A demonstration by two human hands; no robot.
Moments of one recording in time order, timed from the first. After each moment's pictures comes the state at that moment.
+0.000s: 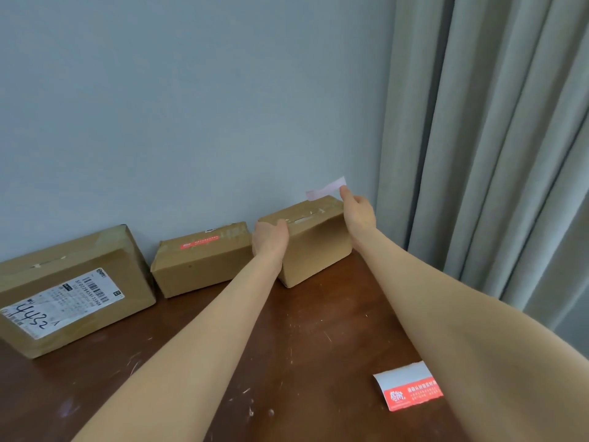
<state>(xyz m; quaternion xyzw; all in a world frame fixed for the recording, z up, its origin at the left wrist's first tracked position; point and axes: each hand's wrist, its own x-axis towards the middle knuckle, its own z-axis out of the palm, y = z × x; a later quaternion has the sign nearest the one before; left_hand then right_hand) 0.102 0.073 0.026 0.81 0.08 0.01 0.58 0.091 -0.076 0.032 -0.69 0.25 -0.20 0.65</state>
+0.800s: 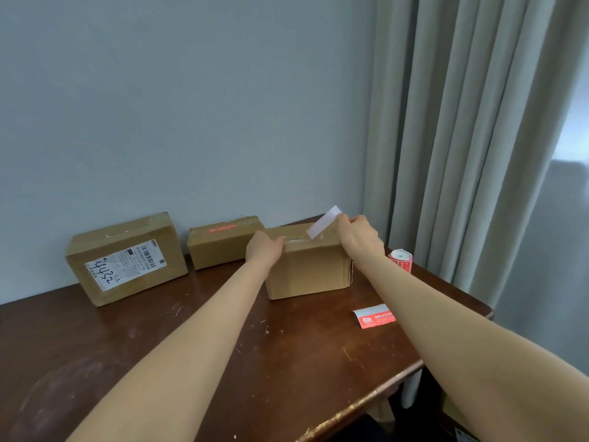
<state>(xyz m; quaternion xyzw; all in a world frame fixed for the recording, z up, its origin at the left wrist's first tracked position) -0.035 0.137 0.050 0.89 0.01 0.01 0.46 -0.081 -0.021 0.051 -0.84 0.26 -0.18 0.45</state>
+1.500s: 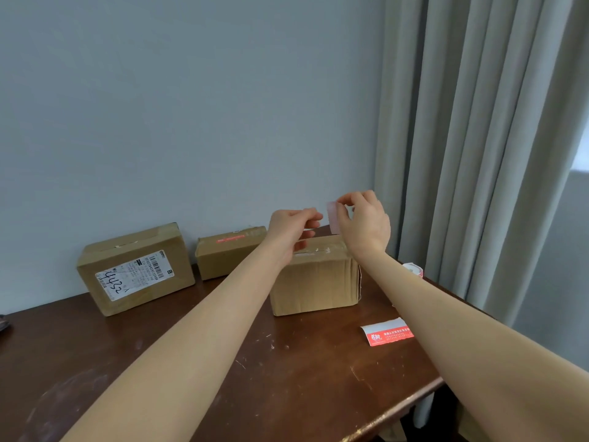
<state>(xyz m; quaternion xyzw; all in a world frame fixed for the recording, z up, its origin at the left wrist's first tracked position) -0.063 0.112 0.111 0.74 -0.07 -0.04 0.67 -0.070 -0.017 0.078 -0.83 0.11 -0.45 0.30</state>
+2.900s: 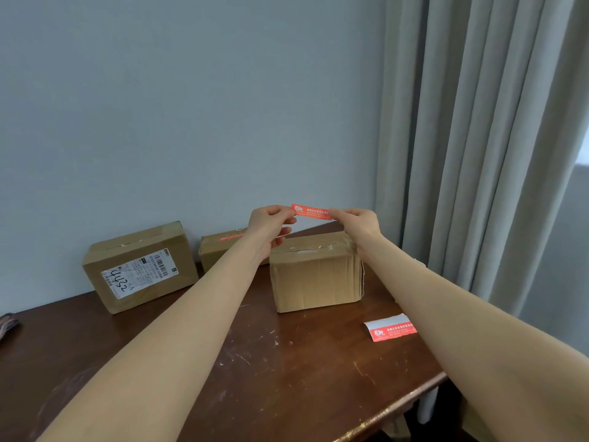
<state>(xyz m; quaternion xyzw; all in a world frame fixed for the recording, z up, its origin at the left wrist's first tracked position) -0.034 0.141 0.106 0.76 -0.05 0.00 0.65 -0.067 -0.015 0.082 -0.70 0.16 -0.20 0.67</state>
